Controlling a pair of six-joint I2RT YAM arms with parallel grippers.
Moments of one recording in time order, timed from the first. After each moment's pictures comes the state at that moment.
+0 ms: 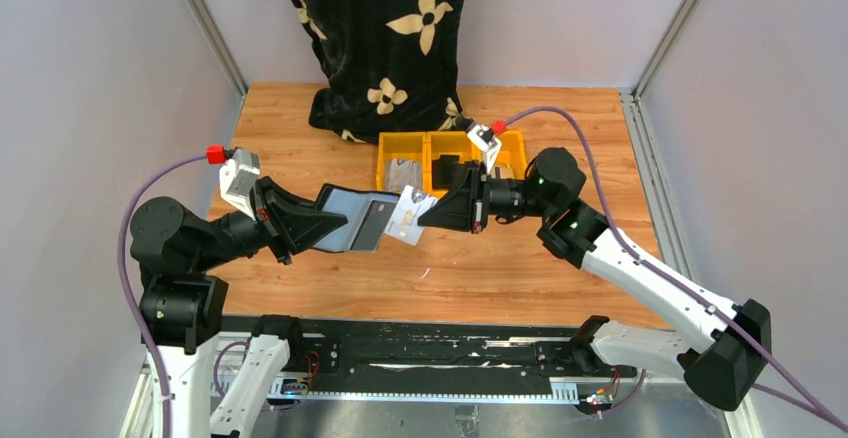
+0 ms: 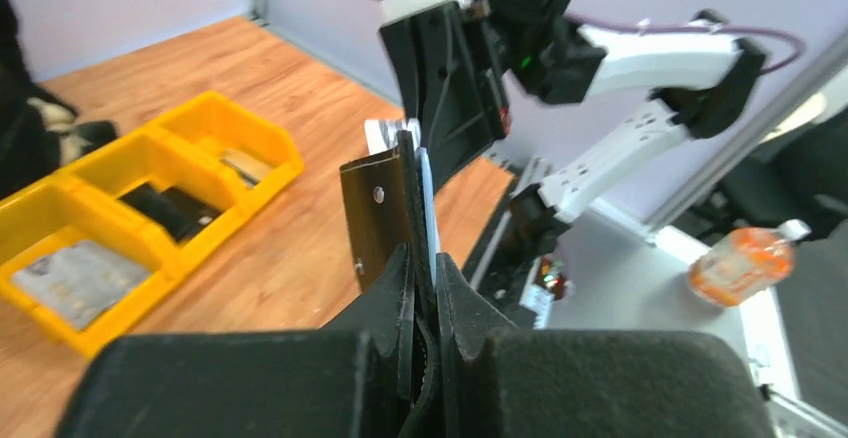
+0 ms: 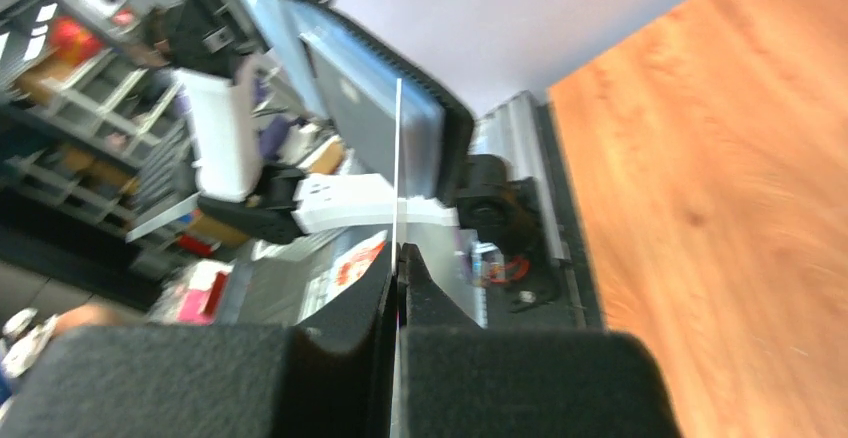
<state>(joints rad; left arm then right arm) -0.06 0.58 1.14 -0.39 1.09 -0.50 0.79 1.09 0.91 0.36 -0.81 0.83</state>
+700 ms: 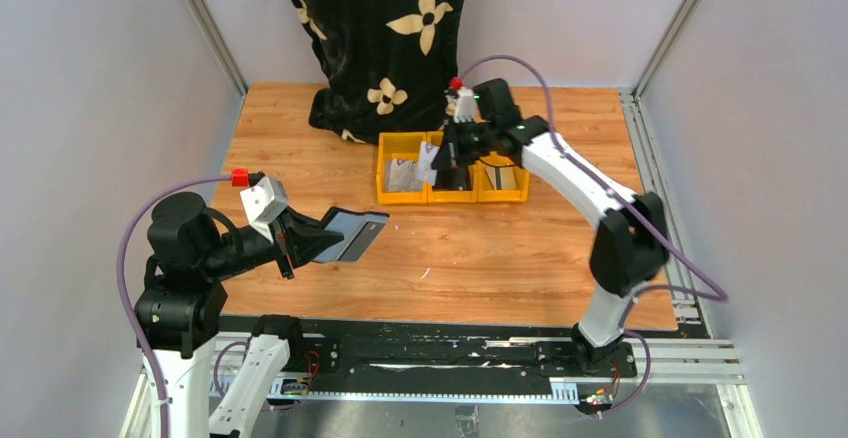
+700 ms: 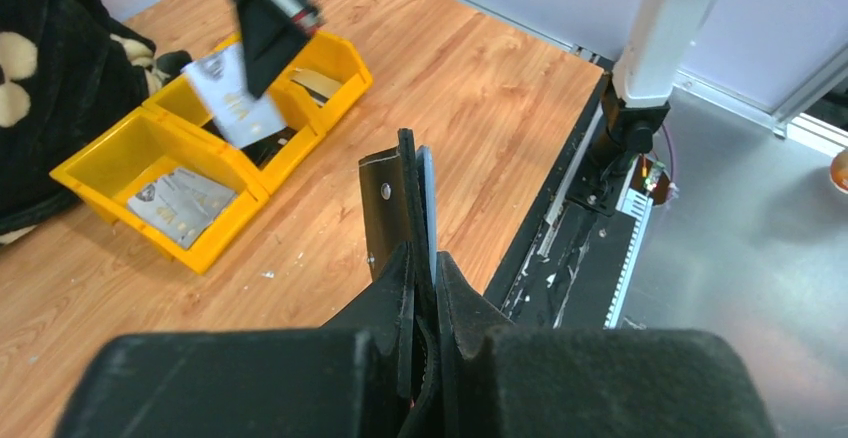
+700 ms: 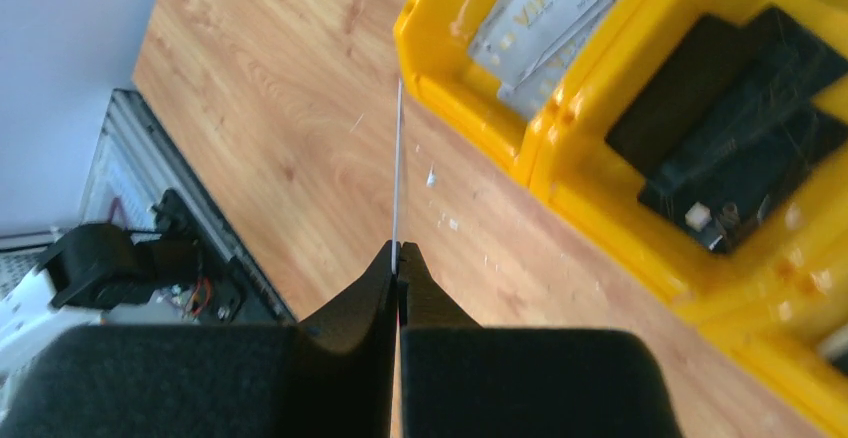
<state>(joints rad) -0.06 0.59 1.20 -0.87 1.02 0.09 0.50 1.67 1.49 -0.49 -0.53 0.29</state>
